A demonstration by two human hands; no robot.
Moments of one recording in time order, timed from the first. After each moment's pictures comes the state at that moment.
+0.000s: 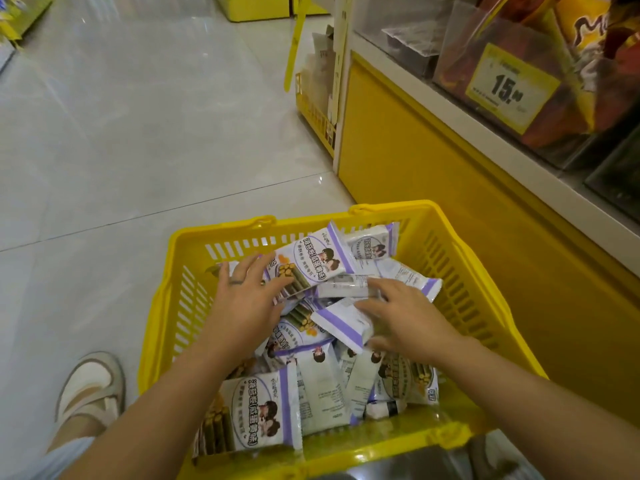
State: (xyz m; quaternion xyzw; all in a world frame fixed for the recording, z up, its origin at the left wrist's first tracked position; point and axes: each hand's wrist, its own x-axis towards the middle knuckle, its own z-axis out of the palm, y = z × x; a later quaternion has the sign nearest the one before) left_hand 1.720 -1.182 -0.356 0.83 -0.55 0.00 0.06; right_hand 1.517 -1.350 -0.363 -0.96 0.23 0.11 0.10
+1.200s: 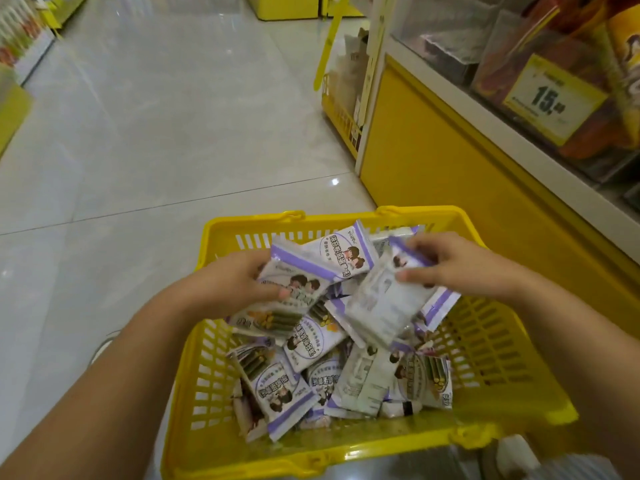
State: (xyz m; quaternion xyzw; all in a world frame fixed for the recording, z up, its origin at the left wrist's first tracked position) left_hand 1.759 -1.154 -0.283 0.78 -0.44 -0.36 0.26; right_hand 1.541 -1.370 -0.250 -0.87 0.28 0.07 0.40
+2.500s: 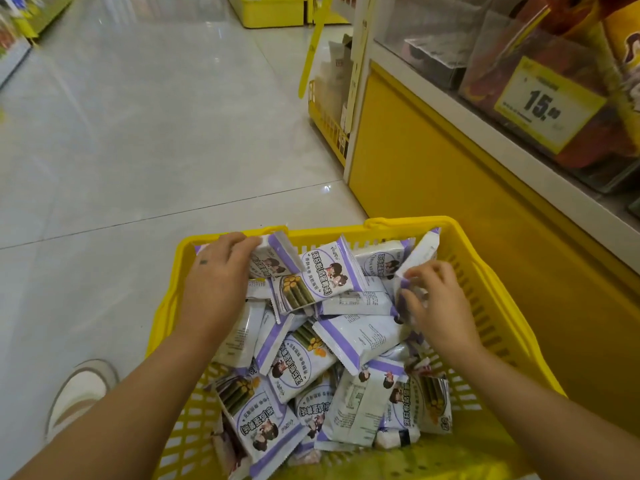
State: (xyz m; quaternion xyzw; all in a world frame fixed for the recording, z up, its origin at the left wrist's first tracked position) left_hand 1.772 -1.186 -0.352 0.85 -0.46 0.12 0.24; right_hand 1.530 -1.381 -0.374 -0.86 0.43 -0.19 0.21
